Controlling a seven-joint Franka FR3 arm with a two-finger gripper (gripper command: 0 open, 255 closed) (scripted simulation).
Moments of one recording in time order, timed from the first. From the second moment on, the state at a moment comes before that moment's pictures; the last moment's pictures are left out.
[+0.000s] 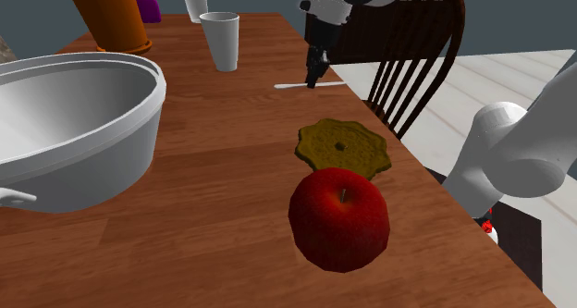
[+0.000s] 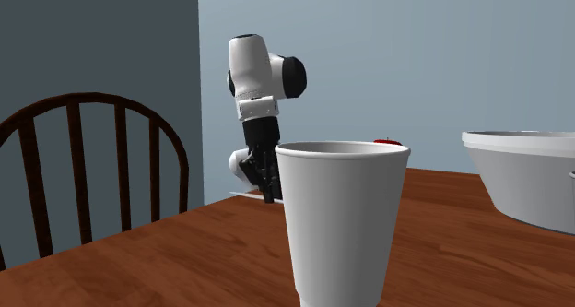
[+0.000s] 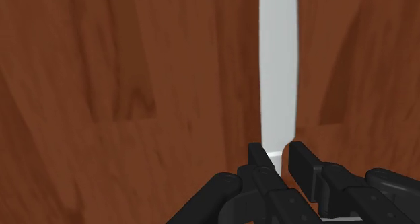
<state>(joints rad) 0.27 -0.34 -0.21 -2.30 0.10 2.08 -0.83</state>
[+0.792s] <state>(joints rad) 0.27 -0.36 -0.21 -2.15 0.09 1.92 -0.81</state>
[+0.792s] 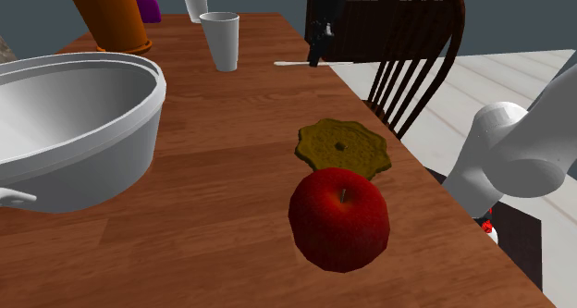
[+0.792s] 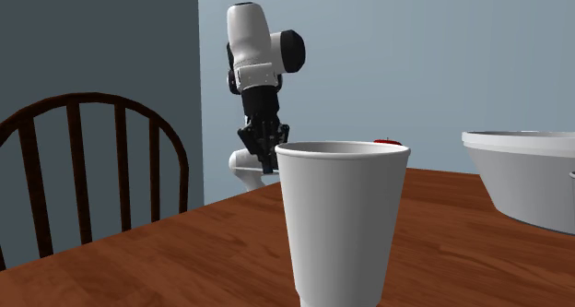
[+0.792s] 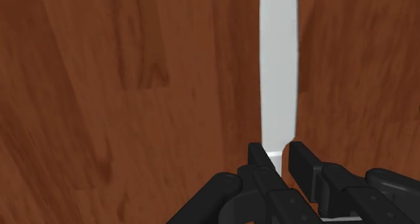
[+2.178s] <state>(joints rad) 0.28 -0.31 -0.21 -1.83 0.10 1.64 -0.78</state>
